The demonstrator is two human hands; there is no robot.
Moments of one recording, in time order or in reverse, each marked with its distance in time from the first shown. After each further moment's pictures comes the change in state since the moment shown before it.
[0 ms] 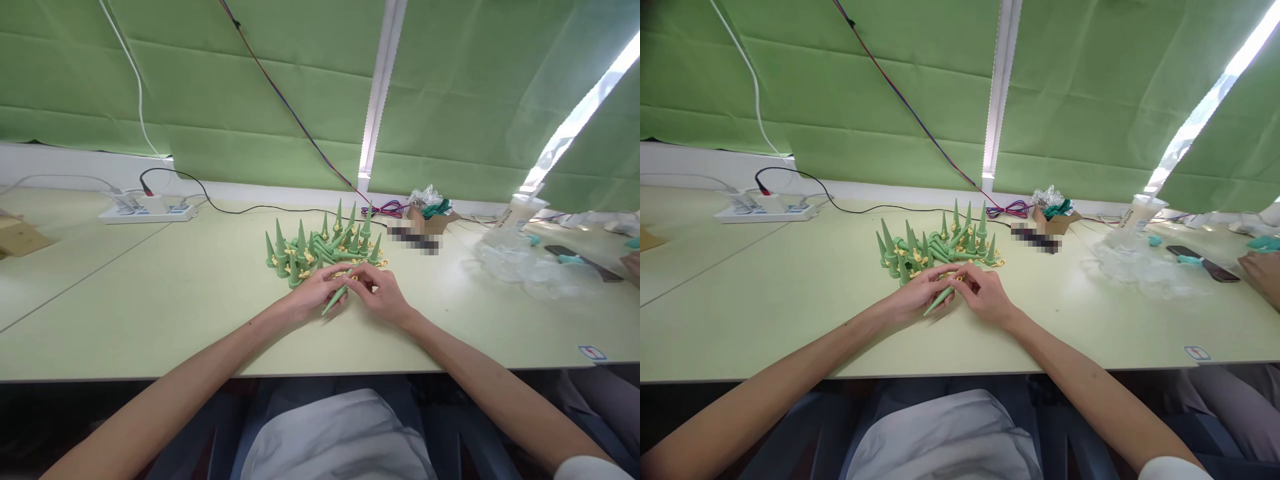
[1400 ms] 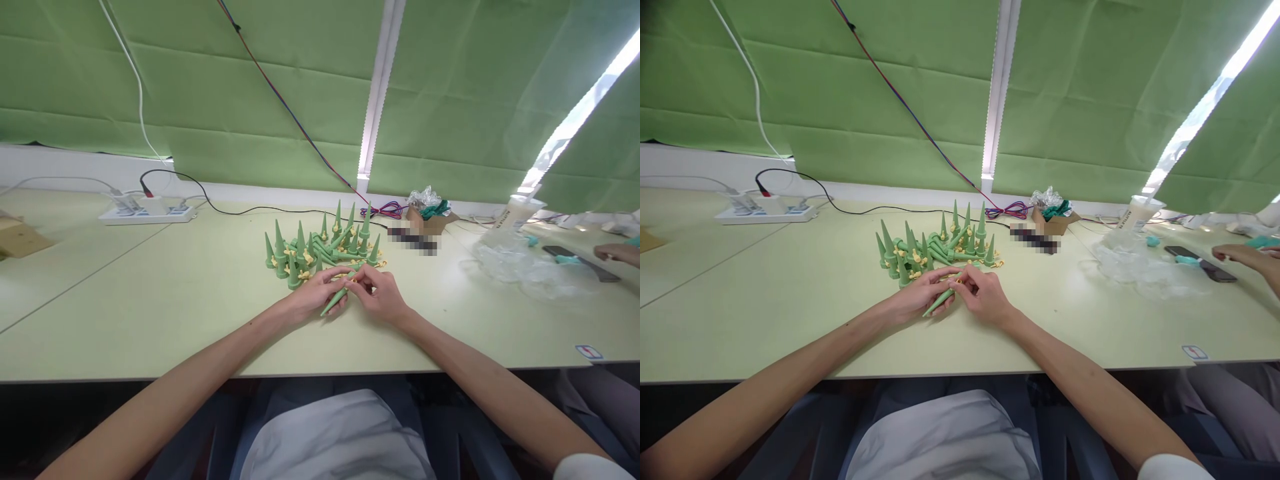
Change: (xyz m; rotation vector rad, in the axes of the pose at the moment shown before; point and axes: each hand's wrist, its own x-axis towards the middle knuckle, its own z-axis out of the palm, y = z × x) left_hand 0.004 -0.008 -0.003 -0.006 -0.070 -0.011; right_hand -0.001 0.006 0.003 -0.019 0.058 -0.076
